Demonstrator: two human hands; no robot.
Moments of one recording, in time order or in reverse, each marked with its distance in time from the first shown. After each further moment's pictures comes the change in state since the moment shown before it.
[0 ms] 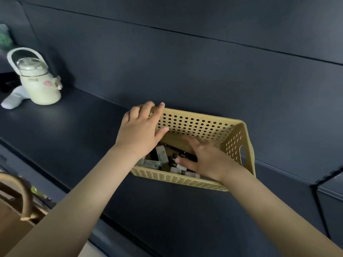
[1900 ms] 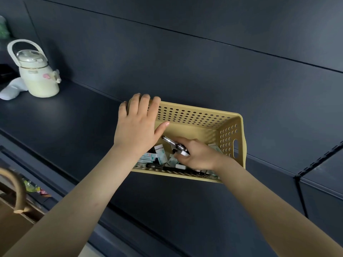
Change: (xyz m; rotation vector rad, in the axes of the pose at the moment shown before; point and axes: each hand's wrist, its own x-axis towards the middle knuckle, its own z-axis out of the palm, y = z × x) left_hand -0.027 0.010 -0.011 0.159 0.209 -0.041; right_hand 0.000 -0.007 0.008 0.188 -0.096 -0.084
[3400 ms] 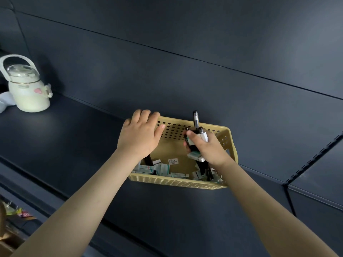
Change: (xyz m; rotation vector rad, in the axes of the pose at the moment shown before) left_hand 0.027 -0.007 0.016 -0.269 -0.109 0.007; right_hand -0.002 0.001 -0.029 0.819 0.448 0.036
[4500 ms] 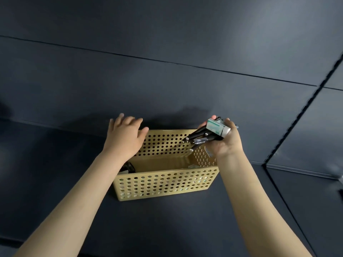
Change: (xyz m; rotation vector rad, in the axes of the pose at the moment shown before) left_hand 0.049 -0.013 0.011 -0.188 -0.189 0.124; right_hand 0.000 -0.033 -0.029 1.448 0.599 0.053
